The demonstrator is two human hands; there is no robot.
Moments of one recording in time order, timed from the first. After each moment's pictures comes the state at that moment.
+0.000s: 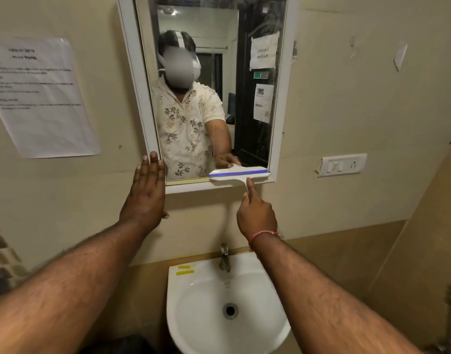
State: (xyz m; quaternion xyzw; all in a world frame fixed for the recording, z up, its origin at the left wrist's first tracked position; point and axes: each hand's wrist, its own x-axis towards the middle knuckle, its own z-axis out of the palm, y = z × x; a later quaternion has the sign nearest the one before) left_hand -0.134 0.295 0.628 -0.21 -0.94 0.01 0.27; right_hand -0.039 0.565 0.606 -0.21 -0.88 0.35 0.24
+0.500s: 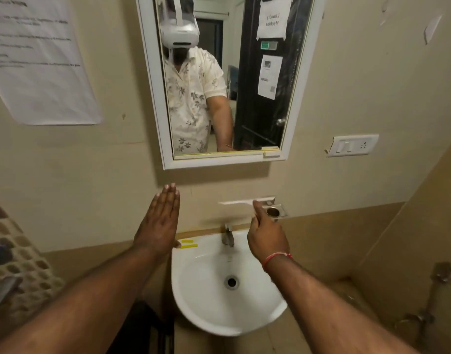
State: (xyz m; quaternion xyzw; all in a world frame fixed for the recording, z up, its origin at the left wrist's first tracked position) left_hand -0.109 0.275 0.496 -0.24 -0.95 0.06 0.17; right_hand 0.008 0.552 0.522 -0.21 -0.92 0.31 0.16
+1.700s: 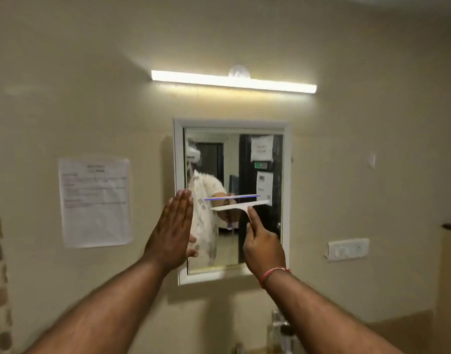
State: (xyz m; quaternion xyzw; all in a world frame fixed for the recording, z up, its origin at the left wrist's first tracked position) left_hand -0.127 0.284 0.766 -0.30 -0.86 0.00 0.41; right_hand -0.029 0.520 0.754 -0.09 -0.86 0.31 0.40
